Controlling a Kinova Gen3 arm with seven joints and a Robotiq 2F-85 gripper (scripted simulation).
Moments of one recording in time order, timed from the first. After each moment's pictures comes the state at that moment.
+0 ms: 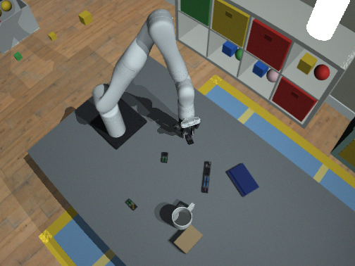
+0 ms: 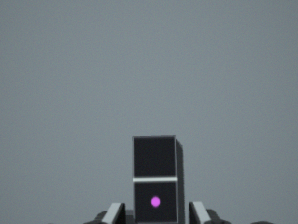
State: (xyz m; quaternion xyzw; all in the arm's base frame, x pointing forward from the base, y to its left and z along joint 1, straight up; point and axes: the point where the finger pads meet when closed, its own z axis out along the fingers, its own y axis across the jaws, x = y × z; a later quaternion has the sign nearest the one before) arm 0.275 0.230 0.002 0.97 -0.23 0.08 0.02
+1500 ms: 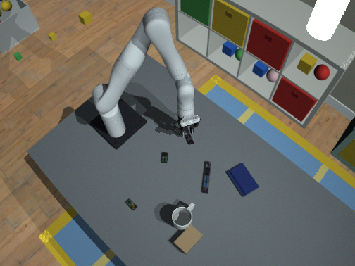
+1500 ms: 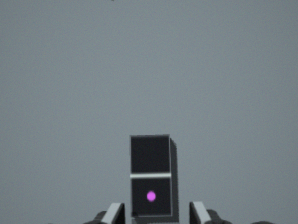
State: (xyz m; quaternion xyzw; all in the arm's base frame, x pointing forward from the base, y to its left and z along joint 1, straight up) arm 0.271 0.229 0.014 0.97 -0.23 0.08 0.03
